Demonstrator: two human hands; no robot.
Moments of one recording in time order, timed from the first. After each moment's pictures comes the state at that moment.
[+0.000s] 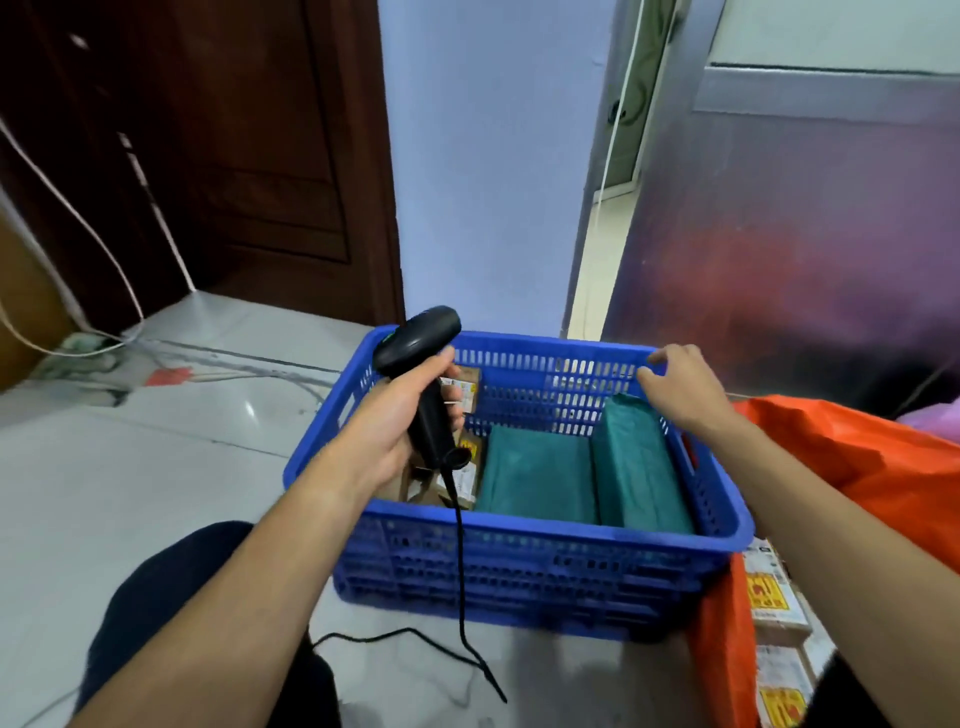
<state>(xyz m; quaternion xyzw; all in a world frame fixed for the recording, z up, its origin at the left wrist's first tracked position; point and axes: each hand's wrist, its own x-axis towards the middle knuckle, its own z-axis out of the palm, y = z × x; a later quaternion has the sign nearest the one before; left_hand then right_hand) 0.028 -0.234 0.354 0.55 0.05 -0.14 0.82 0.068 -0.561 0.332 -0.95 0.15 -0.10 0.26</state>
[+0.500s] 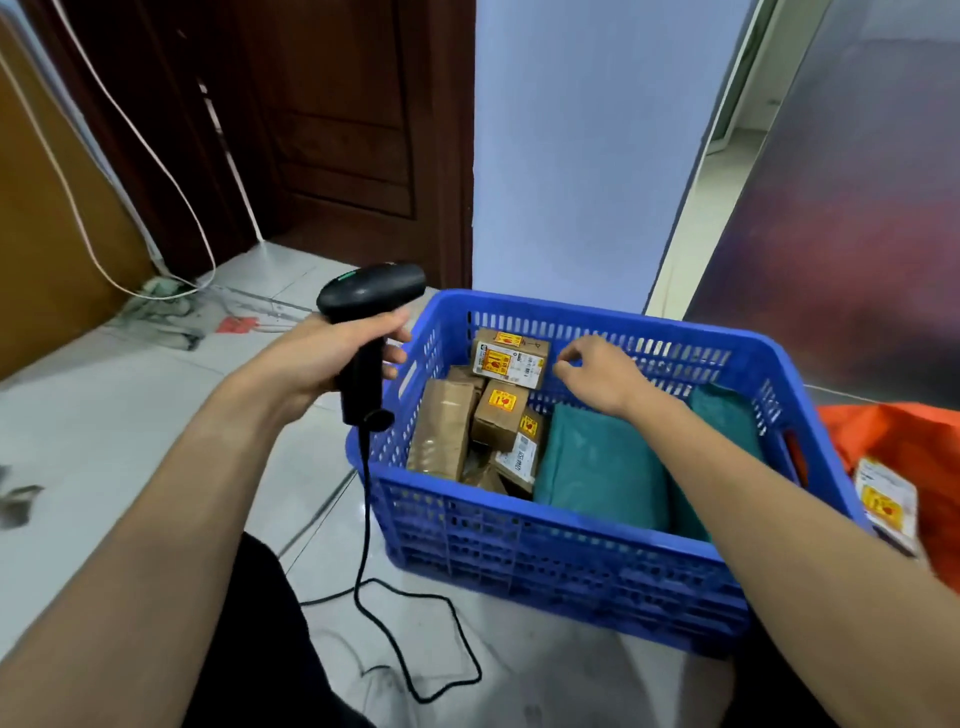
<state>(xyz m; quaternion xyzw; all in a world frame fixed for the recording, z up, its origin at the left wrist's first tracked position) 0.062 -0.102 0.368 0.75 0.07 -0.06 0.65 0.139 -0.402 0.291 -0.96 -0.05 0.03 0.27</state>
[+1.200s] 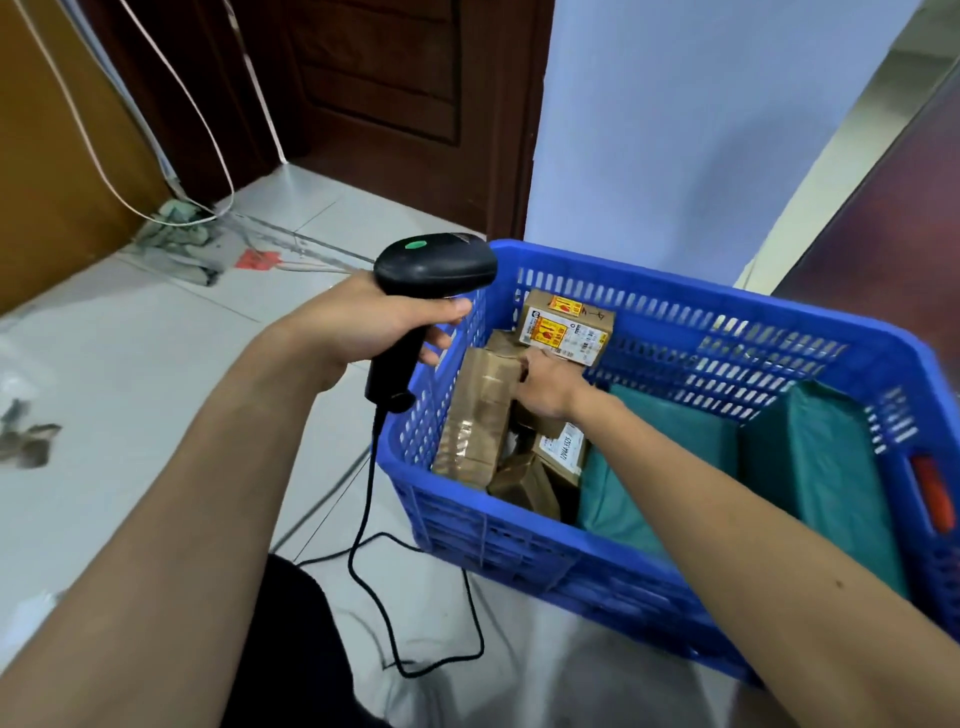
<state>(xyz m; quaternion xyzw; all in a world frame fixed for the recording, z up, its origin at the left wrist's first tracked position) 0.121 -0.086 0.344 0.81 0.06 -0.09 0.57 0.217 -0.289 0.189 -0.94 -0.09 0.21 0.24</state>
